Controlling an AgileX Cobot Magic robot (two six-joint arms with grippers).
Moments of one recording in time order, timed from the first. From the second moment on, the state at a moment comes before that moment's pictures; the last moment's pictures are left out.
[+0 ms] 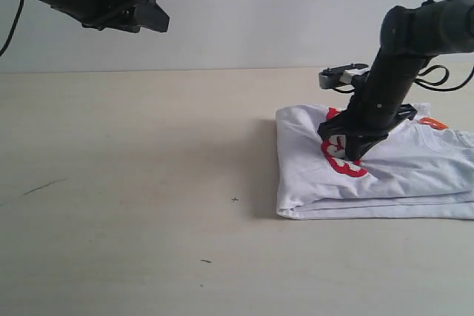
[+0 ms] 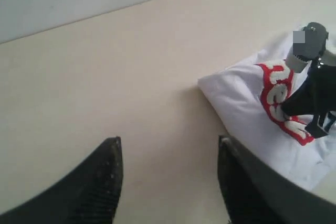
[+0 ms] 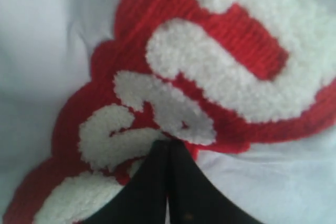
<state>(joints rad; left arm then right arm) -0.27 1.80 -1.51 -0.69 0.71 0.59 0.04 2.24 -1.58 0.13 0.94 -0.27</state>
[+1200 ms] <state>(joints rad) -0.21 1.78 -1.51 -0.69 0.78 0.61 0.23 2.12 -1.66 0.33 0.74 -0.16</state>
